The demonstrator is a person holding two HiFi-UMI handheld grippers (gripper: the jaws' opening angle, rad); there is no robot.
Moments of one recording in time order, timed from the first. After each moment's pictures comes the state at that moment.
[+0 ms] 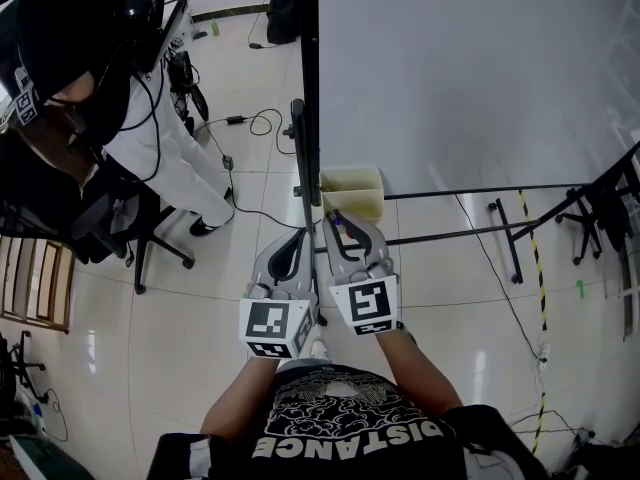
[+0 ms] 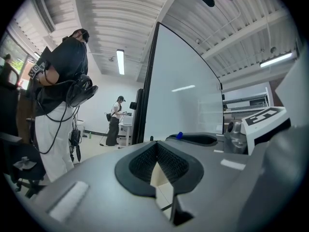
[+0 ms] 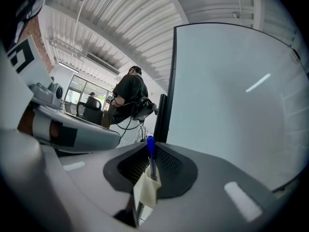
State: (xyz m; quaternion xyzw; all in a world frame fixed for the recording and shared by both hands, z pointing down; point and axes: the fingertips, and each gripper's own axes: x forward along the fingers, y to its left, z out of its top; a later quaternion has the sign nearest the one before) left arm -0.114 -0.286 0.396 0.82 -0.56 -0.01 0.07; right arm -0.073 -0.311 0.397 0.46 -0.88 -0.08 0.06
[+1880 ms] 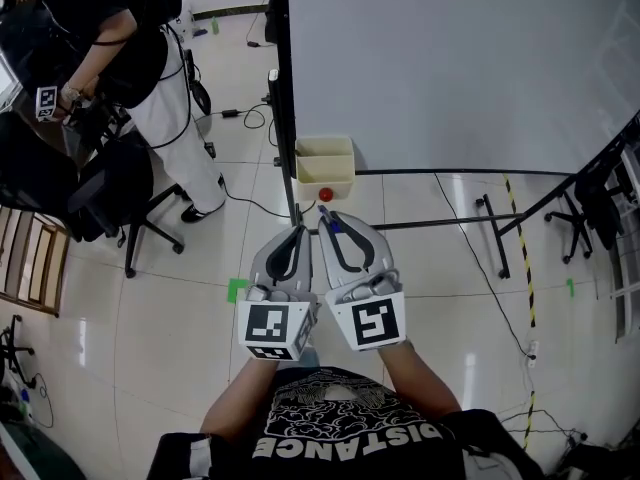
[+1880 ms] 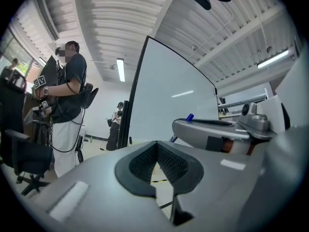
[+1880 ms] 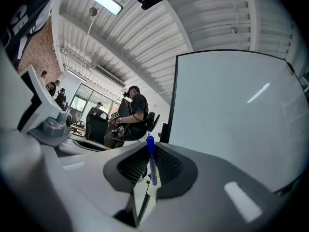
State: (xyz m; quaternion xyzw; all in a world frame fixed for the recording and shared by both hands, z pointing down) left arm -0.062 -0.203 0.379 0.82 -0.58 -0.03 0.05; right arm -0.026 -0.201 0.343 0.44 -0.89 -0.12 0.00
